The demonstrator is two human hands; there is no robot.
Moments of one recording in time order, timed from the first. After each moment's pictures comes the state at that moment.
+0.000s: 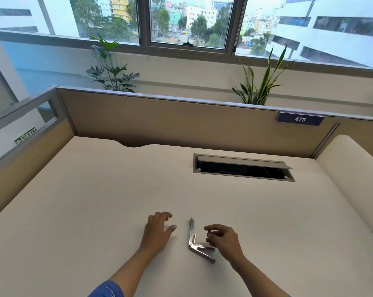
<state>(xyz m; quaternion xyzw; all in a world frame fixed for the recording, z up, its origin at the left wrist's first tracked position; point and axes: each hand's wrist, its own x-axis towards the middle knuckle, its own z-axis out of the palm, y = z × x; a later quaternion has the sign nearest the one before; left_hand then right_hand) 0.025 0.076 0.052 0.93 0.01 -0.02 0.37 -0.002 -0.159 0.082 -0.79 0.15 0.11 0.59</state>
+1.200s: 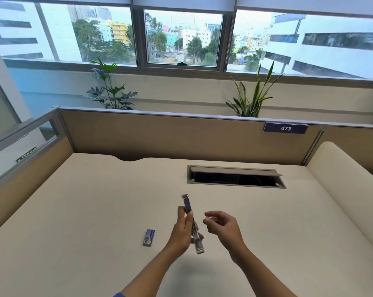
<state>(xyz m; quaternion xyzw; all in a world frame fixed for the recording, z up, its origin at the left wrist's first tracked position) 0.010 -0.020 0.137 0.74 0.00 -0.10 0.66 0.001 -0.173 0.148 -0.73 0.08 0.03 0.67</state>
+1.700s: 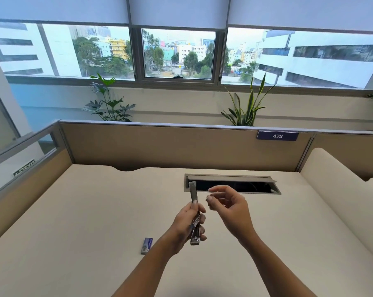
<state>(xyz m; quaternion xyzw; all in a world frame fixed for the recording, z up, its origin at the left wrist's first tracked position) -0.011 -0.027 0.234 0.64 -0.03 -0.21 0.74 -0.008 -0.181 0.245 -0.76 -0.07 -0.14 0.63</state>
